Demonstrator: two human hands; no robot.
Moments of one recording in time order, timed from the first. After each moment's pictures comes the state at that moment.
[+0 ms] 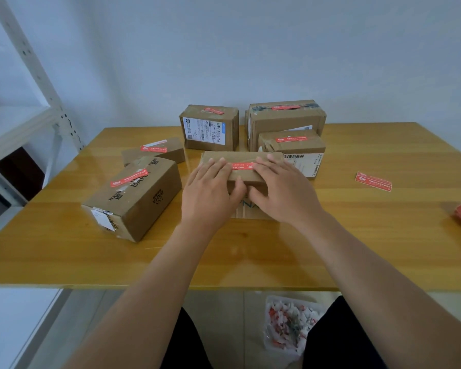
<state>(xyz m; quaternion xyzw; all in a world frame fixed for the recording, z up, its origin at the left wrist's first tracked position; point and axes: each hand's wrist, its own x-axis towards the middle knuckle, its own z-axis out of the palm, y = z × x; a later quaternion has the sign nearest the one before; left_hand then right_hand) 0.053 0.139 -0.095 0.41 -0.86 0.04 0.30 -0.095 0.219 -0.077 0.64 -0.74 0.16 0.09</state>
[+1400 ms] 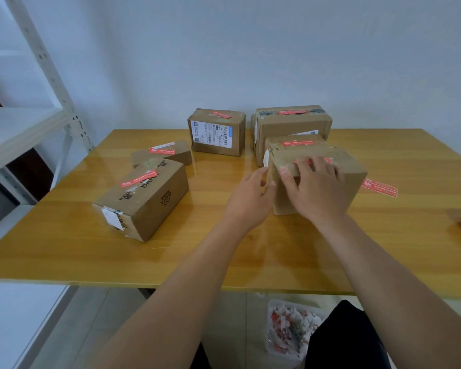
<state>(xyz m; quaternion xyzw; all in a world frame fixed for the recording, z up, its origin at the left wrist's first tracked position) 0.007 0.159 -0.092 0.38 -0.82 -0.31 0.27 -0.132 0.218 -0.090 0.48 -0.84 0.16 0.18</state>
